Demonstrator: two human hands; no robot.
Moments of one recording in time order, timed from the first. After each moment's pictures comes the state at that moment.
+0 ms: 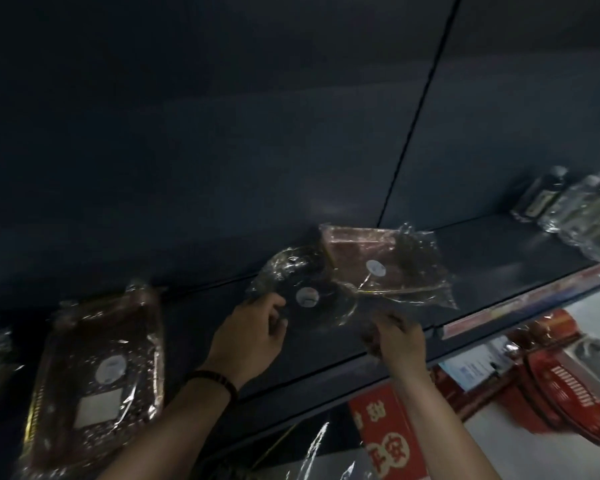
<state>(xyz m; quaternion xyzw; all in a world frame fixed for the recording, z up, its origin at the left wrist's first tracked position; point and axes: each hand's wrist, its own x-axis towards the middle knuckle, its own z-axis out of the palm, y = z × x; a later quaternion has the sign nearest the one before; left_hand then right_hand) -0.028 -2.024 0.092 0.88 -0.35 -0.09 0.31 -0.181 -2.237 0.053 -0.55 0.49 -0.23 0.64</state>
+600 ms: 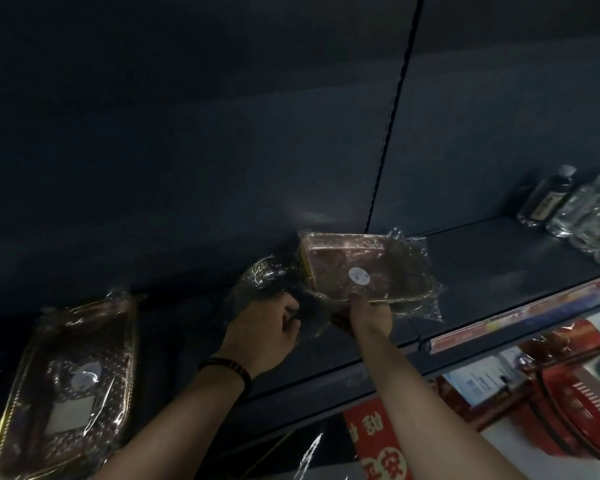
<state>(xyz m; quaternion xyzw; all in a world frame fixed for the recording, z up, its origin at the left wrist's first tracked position) -0.055 -2.114 0.102 0.90 -0.34 -0.12 0.25 -0.123 -2.313 0.033 -0.48 0.55 -0.19 0.66</state>
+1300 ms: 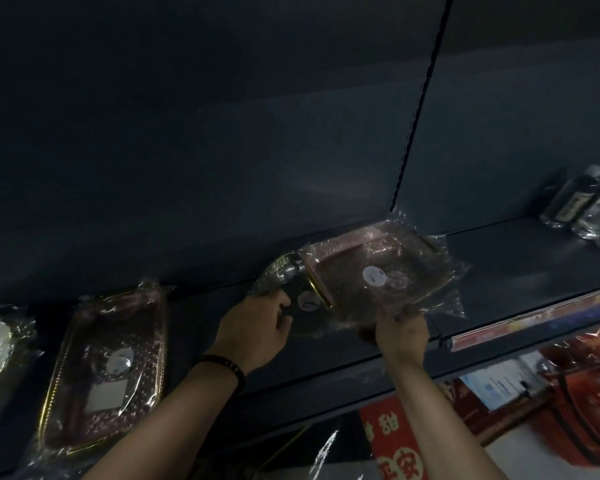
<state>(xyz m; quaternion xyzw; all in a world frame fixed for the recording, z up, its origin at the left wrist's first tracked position) -0.048 -2.065 0.117 0.92 -0.34 -0.07 0.19 -0.172 -2.281 0.049 -0.65 0.48 -0.27 0.52</state>
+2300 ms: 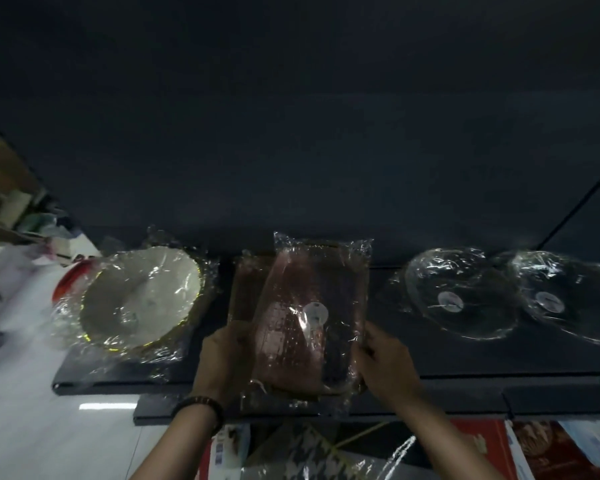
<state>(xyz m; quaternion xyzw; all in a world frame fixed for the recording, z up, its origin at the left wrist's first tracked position) 0.000 -1.720 0.059 0.93 -0.06 -0.02 0.36 -0.096 -1.984 0.068 -0.86 0.15 -0.01 0.49</state>
